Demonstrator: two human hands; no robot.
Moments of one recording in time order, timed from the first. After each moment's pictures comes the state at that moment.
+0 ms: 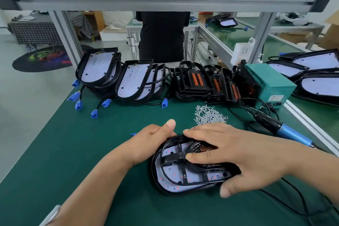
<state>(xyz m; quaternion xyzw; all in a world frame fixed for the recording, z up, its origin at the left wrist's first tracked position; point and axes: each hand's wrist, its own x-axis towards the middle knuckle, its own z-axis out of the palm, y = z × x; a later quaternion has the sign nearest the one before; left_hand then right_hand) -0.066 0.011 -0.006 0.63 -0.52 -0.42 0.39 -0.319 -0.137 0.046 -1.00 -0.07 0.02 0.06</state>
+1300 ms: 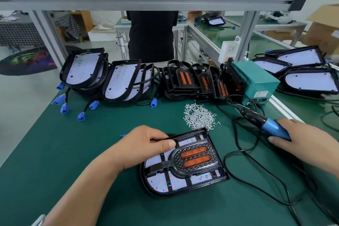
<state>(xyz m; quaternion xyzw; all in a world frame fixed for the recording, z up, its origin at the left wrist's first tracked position) -0.066 0.009 -0.010 0.66 -0.58 -0.36 0.32 -0.474 -0.231 -0.010 -0.86 0.51 -0.03 -0.02</state>
